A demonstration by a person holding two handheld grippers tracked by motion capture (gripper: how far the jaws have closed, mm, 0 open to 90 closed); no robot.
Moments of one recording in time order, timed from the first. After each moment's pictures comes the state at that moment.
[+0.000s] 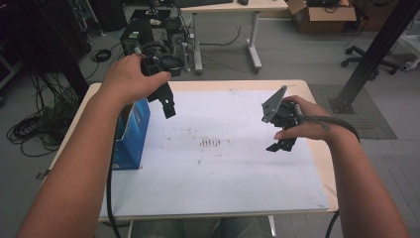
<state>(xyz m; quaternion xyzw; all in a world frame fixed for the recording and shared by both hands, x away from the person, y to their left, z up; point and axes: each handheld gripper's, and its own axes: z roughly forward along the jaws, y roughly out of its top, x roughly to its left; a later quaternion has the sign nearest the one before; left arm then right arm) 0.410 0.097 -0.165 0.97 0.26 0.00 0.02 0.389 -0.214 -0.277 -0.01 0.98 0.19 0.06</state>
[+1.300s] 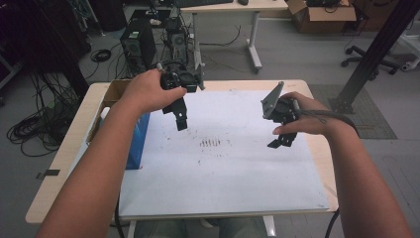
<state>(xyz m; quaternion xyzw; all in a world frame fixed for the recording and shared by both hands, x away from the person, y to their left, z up) 0.419 0.077 -0.206 0.98 0.22 -0.02 0.01 0.402 -0.214 -0.276 0.00 0.98 0.17 0.05</state>
